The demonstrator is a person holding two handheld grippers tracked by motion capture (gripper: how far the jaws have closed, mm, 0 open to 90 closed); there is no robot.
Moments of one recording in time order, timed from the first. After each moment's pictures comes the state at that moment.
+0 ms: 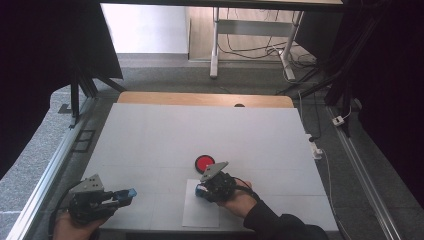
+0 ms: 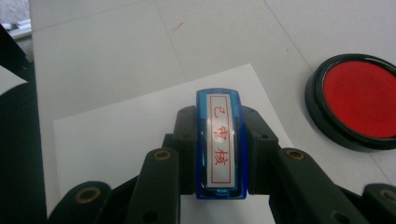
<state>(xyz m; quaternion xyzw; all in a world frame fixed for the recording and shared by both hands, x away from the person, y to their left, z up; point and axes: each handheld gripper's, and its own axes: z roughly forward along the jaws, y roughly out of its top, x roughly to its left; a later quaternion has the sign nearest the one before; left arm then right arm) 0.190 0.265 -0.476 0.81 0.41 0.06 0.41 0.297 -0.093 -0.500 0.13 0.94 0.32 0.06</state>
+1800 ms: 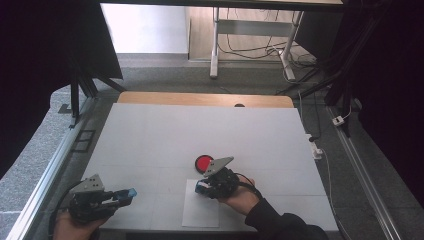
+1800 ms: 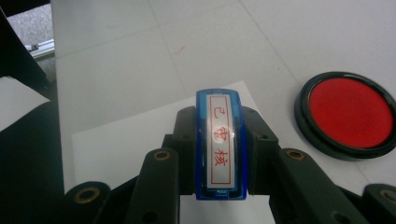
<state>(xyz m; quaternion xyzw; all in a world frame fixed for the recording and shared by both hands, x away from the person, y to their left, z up) 0.190 0.265 -0.476 0.81 0.41 0.06 0.41 0.304 -0.100 -0.485 0.14 0.93 0.35 0.04</state>
